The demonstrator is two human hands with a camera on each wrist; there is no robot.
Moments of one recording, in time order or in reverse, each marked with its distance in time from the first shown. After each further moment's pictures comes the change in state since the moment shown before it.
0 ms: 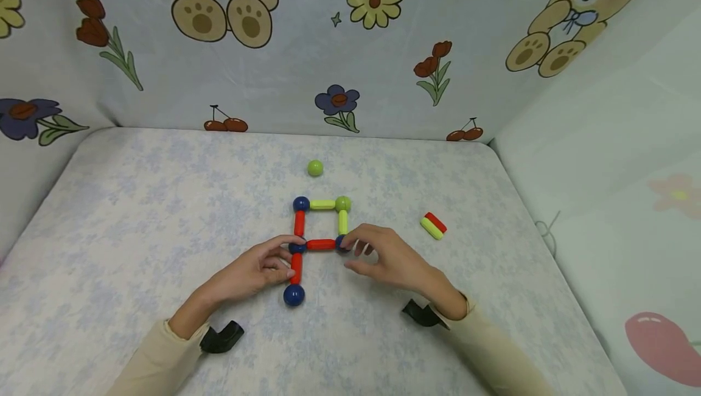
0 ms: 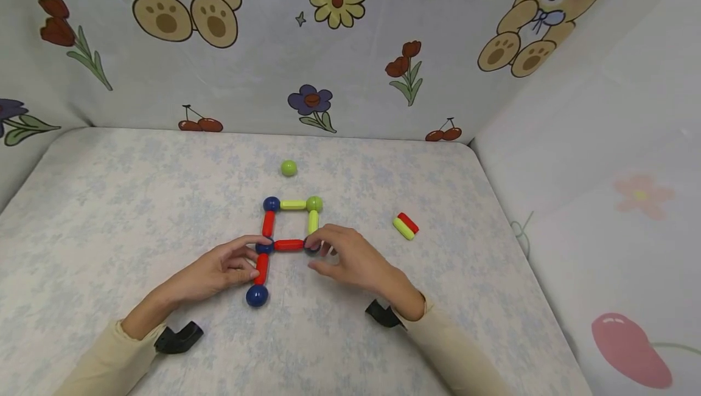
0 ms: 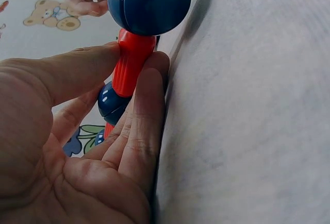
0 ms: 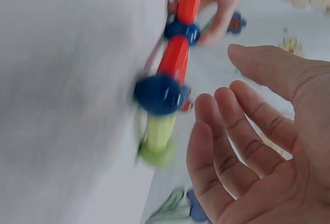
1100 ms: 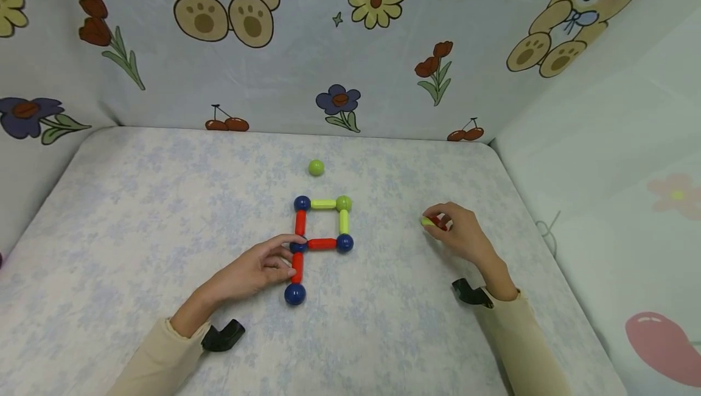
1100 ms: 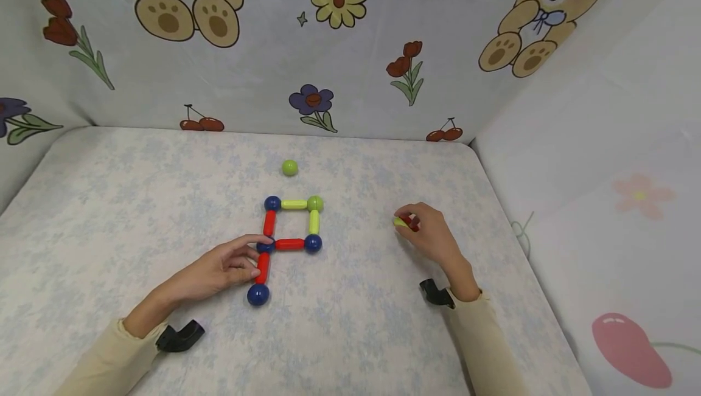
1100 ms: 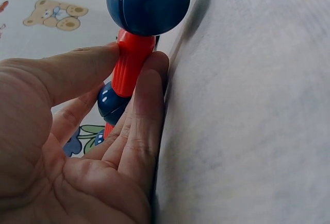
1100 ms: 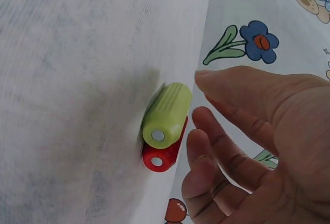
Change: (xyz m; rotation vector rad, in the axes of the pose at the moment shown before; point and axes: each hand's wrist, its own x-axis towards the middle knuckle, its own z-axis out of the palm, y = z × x) left_hand -0.001 -0.001 0.001 -0.003 0.003 -0.016; right_hand -0.067 0.099 -0.066 -0.234 0.293 0.369
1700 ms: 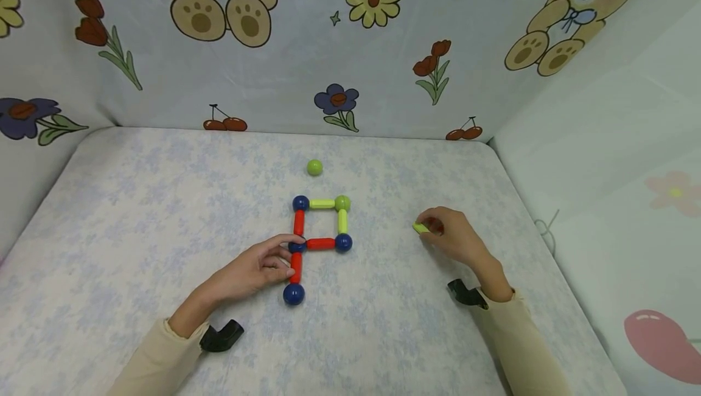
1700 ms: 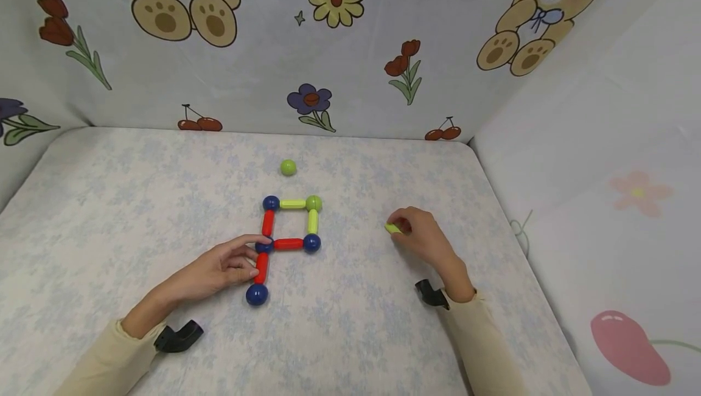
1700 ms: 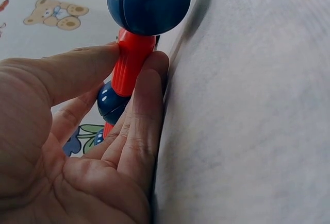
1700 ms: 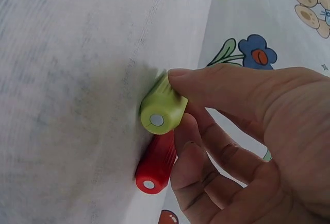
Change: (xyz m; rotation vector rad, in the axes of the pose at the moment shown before) left_hand -0.001 0.001 -0.001 0.019 -0.005 0.028; right_hand -0.001 -0.008 0.003 0.005 -0.115 0.018
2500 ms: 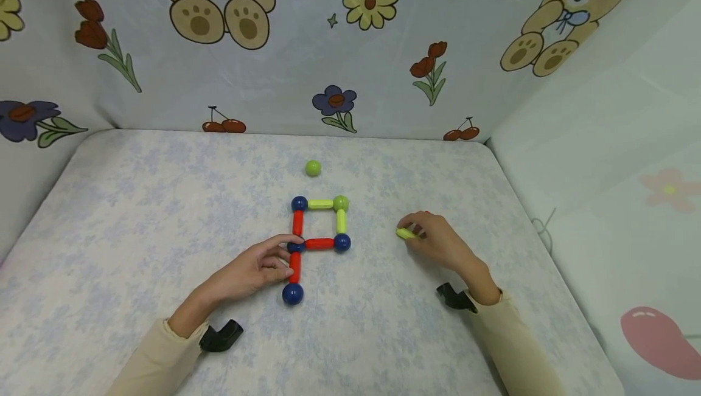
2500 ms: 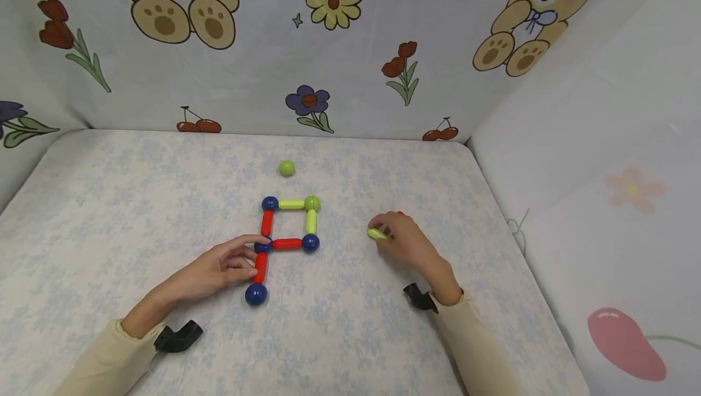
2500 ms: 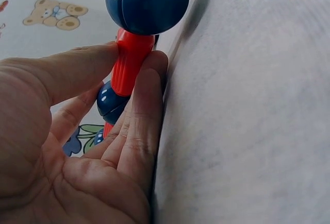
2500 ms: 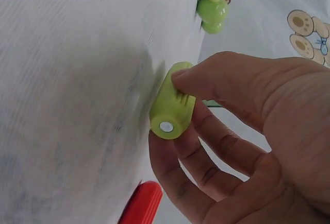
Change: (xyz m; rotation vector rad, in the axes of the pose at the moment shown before) left_hand 0.001 -0.001 0.001 -0.013 0.001 -0.026; right_hand 0.002 -0.029 0.013 0.039 -0.061 -0.086
